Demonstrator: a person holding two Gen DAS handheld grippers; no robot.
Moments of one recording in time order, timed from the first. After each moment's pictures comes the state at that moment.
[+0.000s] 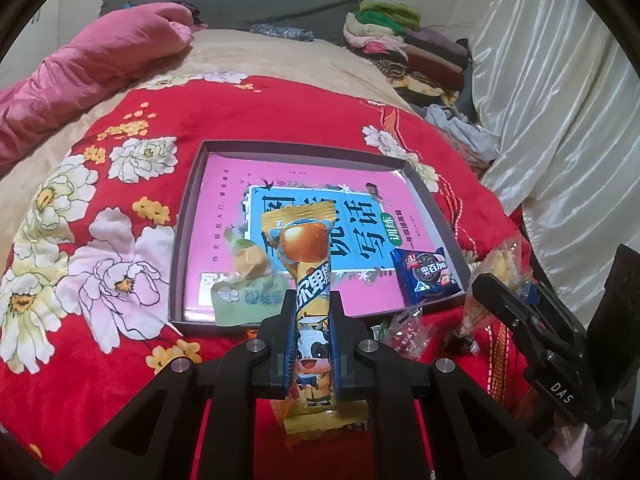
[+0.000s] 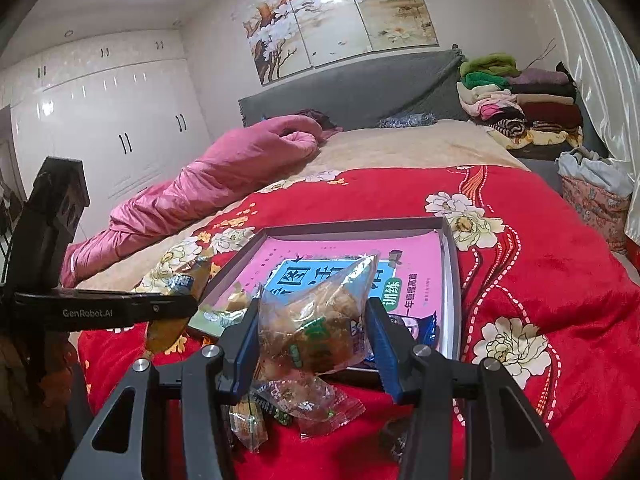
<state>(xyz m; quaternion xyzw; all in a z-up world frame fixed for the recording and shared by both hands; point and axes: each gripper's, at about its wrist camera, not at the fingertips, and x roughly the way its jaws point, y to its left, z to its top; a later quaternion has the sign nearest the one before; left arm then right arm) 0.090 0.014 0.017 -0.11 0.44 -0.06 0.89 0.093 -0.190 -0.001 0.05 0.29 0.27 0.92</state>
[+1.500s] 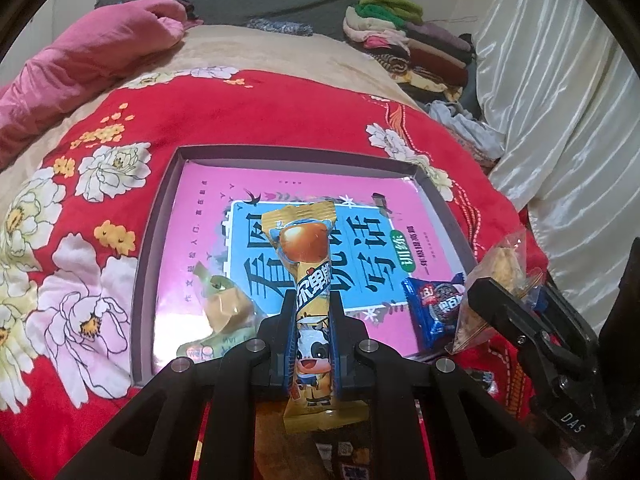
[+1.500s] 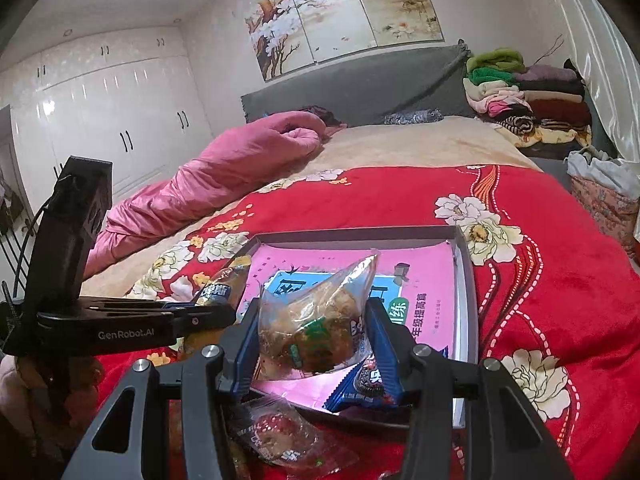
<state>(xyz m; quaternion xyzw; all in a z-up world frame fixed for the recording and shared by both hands) 0.142 0.001 -0.004 -0.11 0.44 -0.06 0.89 0.134 -0.175 -0.011 0.04 0.29 0.28 0.91</state>
